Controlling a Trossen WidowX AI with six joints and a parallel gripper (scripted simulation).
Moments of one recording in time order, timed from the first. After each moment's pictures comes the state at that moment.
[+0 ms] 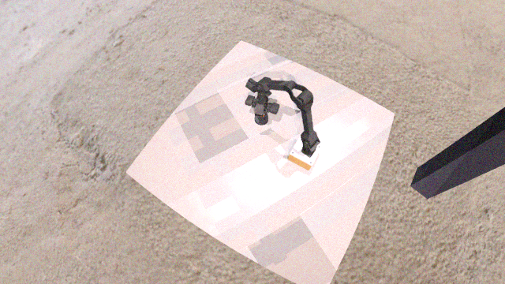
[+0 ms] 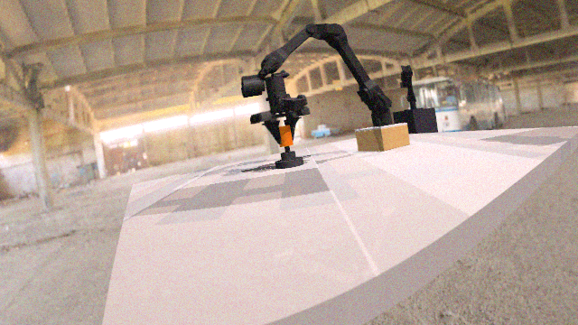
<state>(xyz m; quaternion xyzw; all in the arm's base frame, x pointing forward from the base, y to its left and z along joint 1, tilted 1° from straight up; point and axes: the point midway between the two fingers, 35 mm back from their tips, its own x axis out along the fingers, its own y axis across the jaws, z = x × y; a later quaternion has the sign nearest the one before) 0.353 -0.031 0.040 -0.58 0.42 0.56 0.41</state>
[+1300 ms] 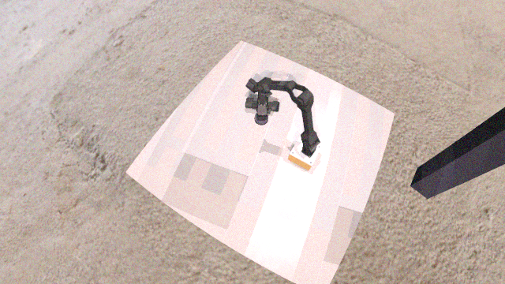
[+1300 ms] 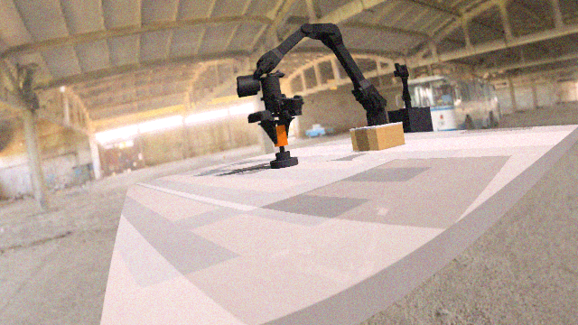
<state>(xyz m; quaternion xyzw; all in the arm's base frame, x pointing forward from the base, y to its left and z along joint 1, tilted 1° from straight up) 0.352 -0.031 0.040 -0.62 0.36 0.60 0.35</state>
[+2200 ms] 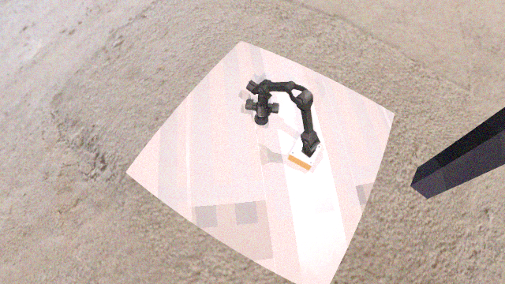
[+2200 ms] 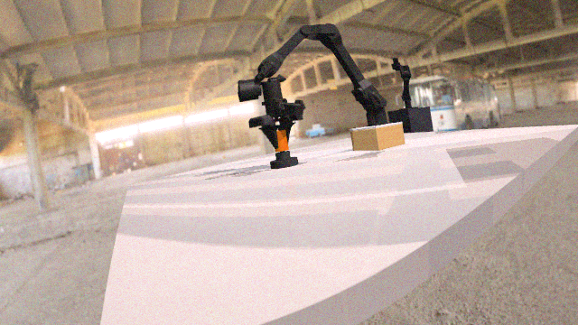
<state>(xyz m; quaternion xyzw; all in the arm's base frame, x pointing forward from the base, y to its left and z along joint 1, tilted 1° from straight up) 0.352 -0.032 0.025 -0.63 0.35 0.60 0.35</state>
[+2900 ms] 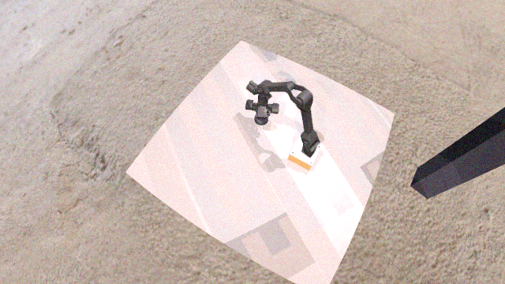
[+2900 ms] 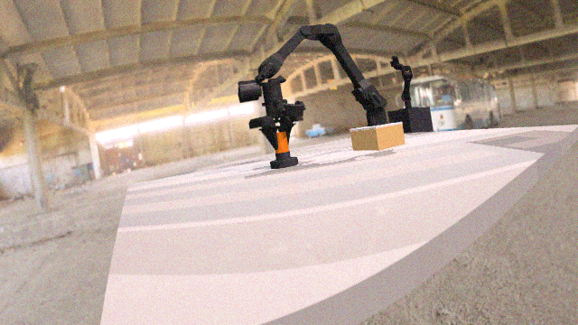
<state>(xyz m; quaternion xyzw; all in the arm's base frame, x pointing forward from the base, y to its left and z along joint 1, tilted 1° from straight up) 0.352 -0.032 0.022 -0.63 0.35 0.60 0.35</state>
